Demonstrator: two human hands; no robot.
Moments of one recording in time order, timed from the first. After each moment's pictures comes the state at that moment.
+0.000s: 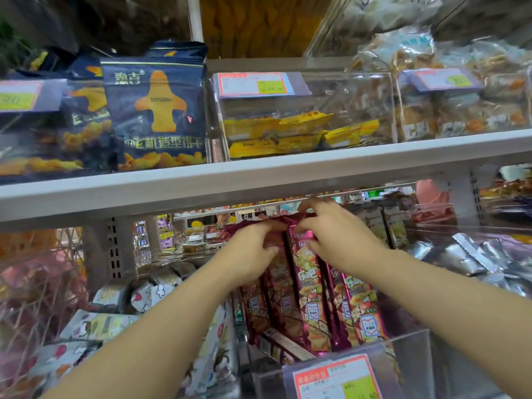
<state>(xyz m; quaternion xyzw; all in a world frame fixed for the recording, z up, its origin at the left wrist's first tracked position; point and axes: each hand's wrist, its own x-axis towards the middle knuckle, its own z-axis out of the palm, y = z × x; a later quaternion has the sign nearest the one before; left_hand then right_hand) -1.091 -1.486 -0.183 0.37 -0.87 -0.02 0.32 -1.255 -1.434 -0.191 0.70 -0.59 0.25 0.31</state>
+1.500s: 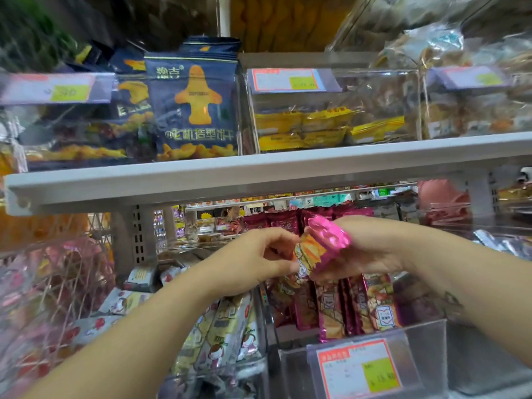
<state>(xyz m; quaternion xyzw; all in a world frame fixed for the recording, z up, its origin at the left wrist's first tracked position) -1.045 -1.452 -0.192 0.28 -0.90 -0.17 0.29 -1.240 -1.408 -0.182 0.64 -0.48 0.40 -0.45</state>
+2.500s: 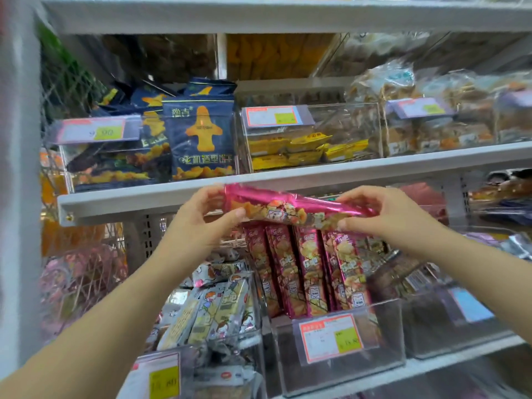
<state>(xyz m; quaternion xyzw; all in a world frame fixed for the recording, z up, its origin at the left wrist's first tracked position) -0.998 -1.395 -0.166 0.26 -0.76 -0.18 0.56 -1.270 -1.327 -0.177 0.68 -0.50 0.54 -0.02</state>
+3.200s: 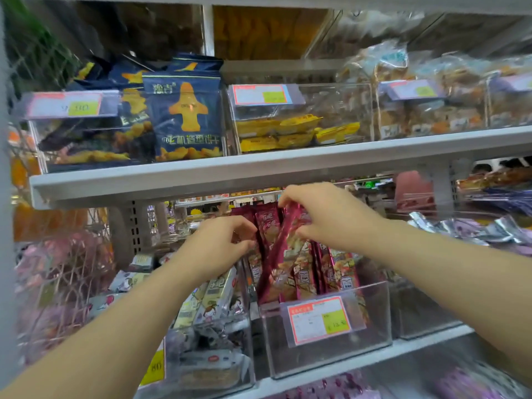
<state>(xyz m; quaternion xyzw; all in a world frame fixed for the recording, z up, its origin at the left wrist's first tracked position) -1.027 -1.417 -0.191 0.41 -0.86 0.05 0.31 -1.222 -1.350 -0.176 0.75 -0.53 0.29 0.25</state>
